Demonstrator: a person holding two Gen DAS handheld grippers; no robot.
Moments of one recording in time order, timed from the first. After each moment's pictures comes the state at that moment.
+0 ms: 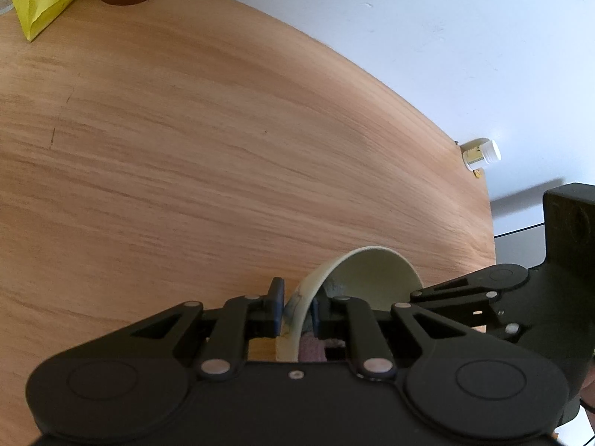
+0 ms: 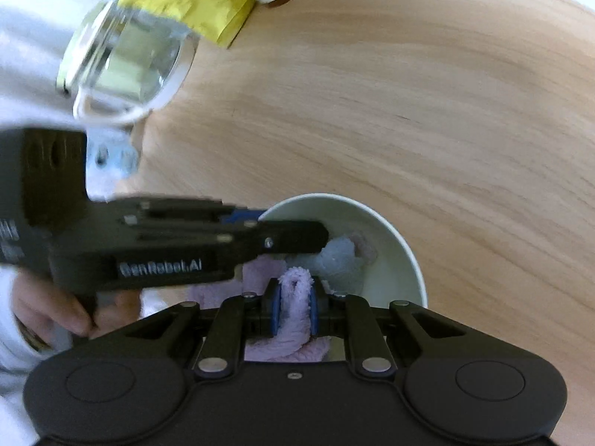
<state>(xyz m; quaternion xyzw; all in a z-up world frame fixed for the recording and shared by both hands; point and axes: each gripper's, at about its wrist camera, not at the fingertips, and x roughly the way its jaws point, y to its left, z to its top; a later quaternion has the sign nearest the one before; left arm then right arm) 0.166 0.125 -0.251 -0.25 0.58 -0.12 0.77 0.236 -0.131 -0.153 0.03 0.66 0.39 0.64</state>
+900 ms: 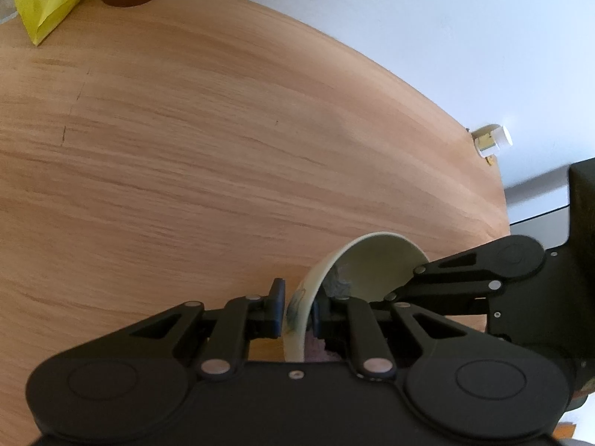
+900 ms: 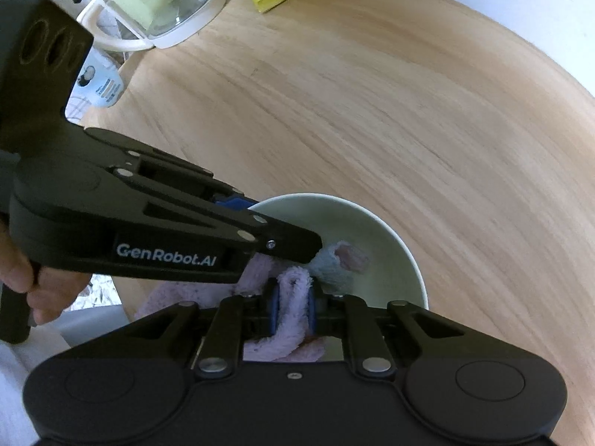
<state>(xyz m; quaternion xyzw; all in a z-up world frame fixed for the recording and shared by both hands) 0.156 0.117 -0.256 -0.22 0.59 -0.11 0.77 0.220 -0.098 -0.147 -0.13 0.61 0.41 0.67</state>
